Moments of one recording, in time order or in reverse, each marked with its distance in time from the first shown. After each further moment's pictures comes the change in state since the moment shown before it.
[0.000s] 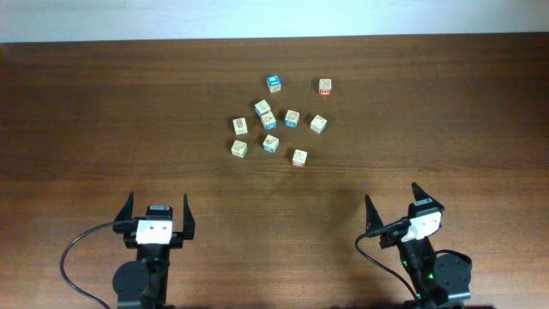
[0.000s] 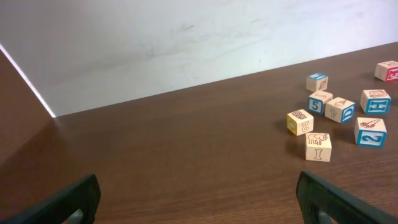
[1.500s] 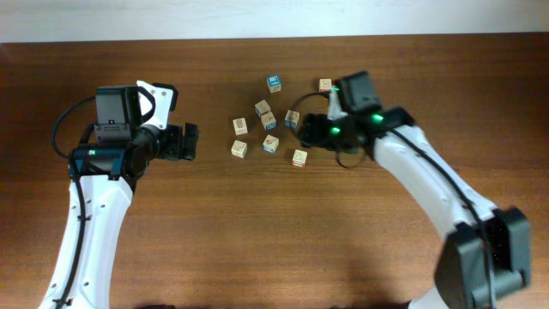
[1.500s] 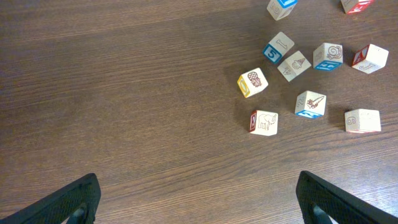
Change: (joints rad) left arm 0.000 1.373 1.193 -0.635 0.192 -0.069; right arm 0.269 1.740 1.357 -0.621 -0.070 0.499
